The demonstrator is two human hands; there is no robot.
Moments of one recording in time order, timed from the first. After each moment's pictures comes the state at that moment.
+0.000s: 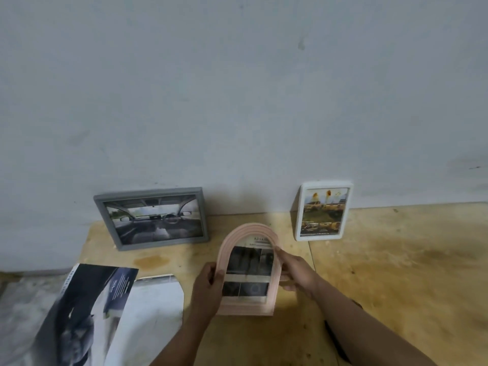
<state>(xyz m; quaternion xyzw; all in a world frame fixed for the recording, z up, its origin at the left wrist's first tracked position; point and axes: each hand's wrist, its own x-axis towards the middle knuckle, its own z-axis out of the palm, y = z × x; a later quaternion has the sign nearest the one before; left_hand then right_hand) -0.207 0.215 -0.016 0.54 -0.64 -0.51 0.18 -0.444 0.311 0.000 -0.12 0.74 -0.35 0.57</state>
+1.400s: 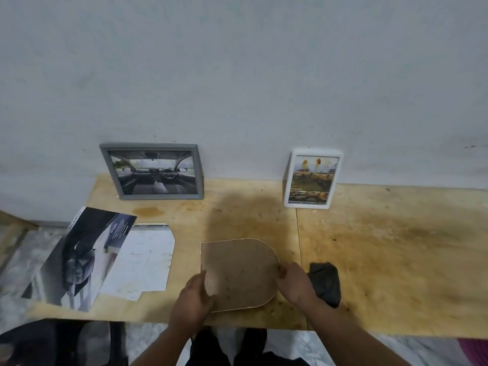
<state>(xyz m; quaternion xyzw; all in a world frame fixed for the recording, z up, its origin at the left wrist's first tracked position) -0.133 0.351 -0.074 0.56 -0.73 -0.40 -0.02 -0.421 0.440 -0.069 -0.34 0.84 -0.08 0.42</state>
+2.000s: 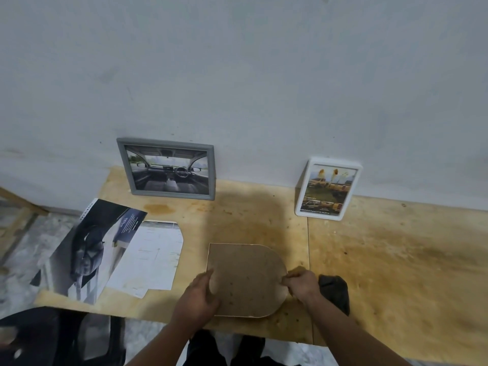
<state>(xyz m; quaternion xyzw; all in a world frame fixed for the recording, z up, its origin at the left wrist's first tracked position) -0.130 0.336 -0.076 0.56 -0.70 -0.44 0.01 -0.429 0.414 -0.068 -0.13 0.84 -0.23 0.47</state>
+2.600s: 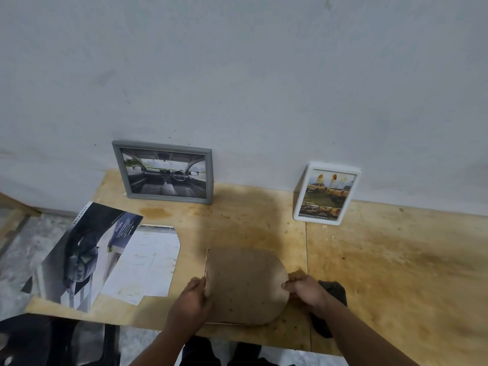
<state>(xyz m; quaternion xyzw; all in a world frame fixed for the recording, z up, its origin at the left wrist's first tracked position) -0.127 0.325 -0.092 0.55 -0.74 -0.38 -0.04 -0.452 0.414 -0.031 -0.13 0.75 -0.21 0.61</state>
